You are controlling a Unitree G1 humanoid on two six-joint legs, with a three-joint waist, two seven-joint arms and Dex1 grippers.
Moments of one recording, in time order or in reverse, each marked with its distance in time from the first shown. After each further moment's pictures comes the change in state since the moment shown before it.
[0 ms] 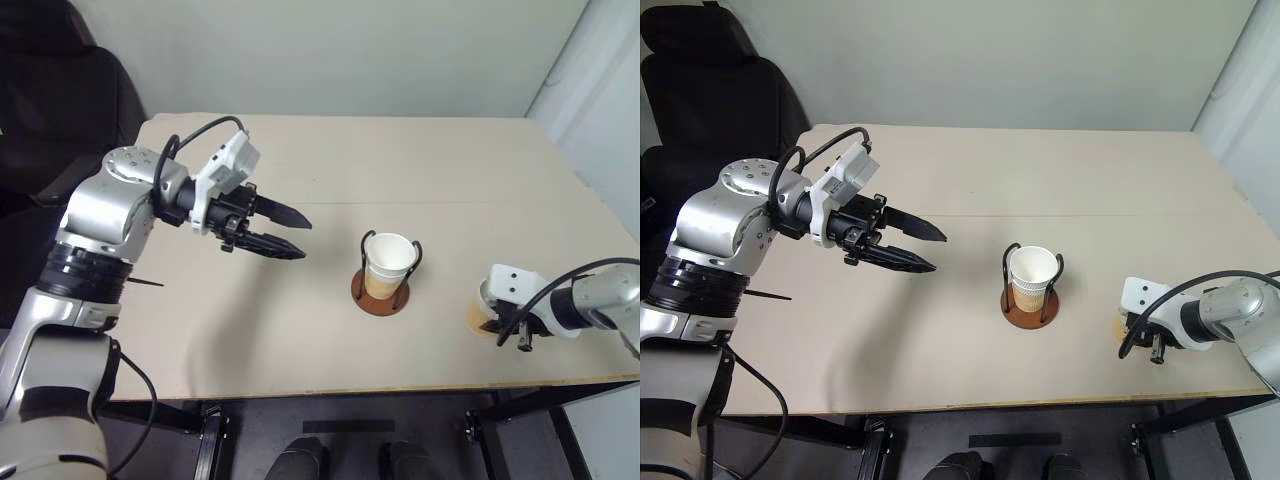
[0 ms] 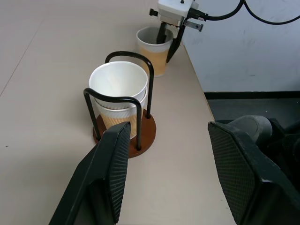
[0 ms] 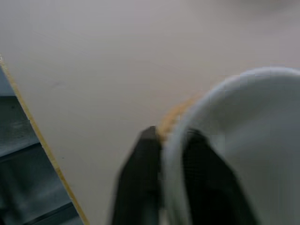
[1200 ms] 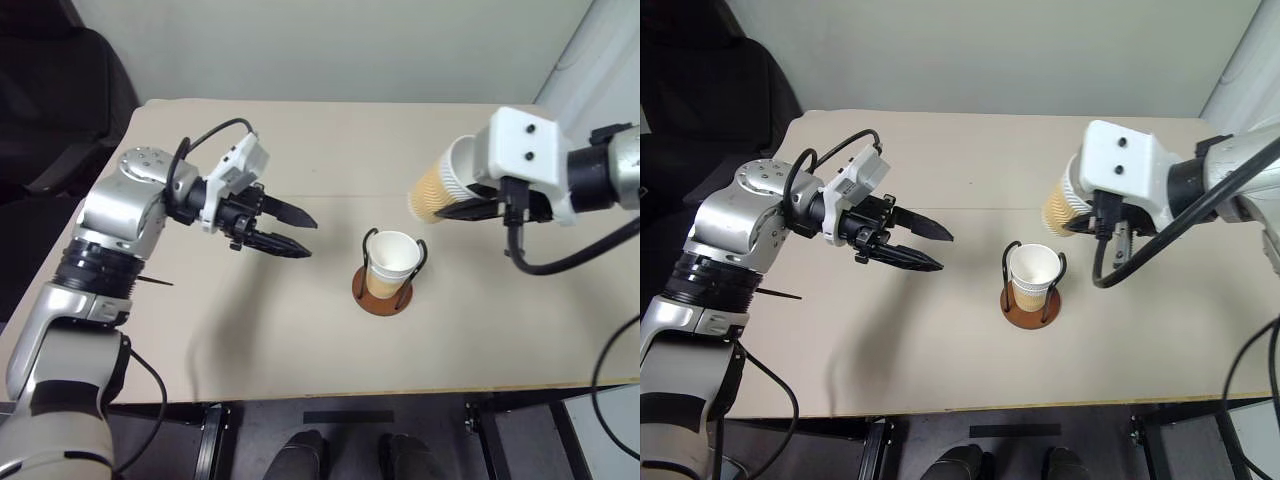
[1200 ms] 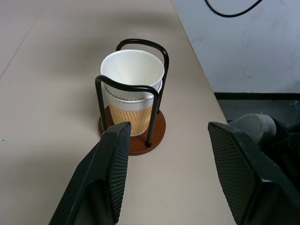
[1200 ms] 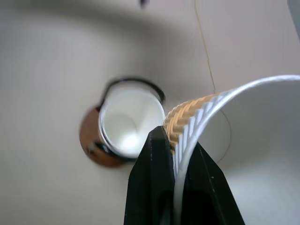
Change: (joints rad) left arm -0.035 -0.036 -0.048 0.061 0.019 -0.054 0.000; right arm -0.822 0.147 0.071 -0.115 0.170 0.243 0.132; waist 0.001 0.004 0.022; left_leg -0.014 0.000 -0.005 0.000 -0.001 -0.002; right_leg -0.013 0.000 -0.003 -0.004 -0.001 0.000
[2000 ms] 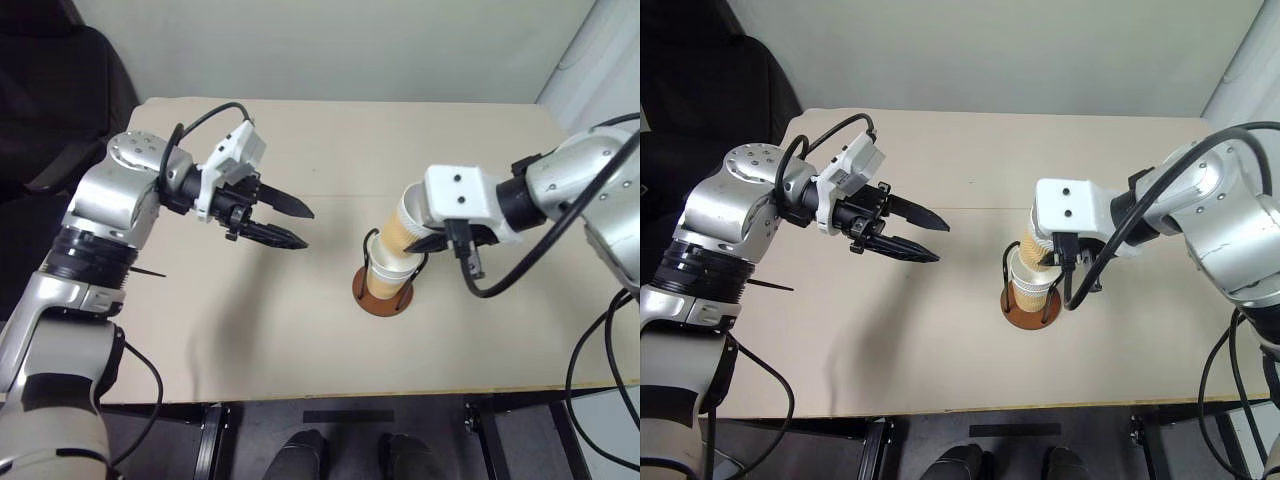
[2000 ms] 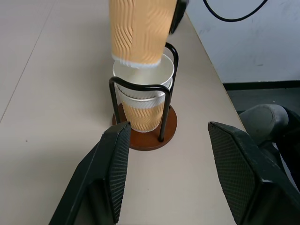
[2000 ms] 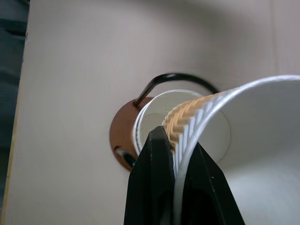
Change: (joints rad) left arm -0.050 0.030 -0.026 0.037 0.001 -0.058 0.000; right arm 0.045 0.088 0.189 0.110 -0.144 -0.161 0.116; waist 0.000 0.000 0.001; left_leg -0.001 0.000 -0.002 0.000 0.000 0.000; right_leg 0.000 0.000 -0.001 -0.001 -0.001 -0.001
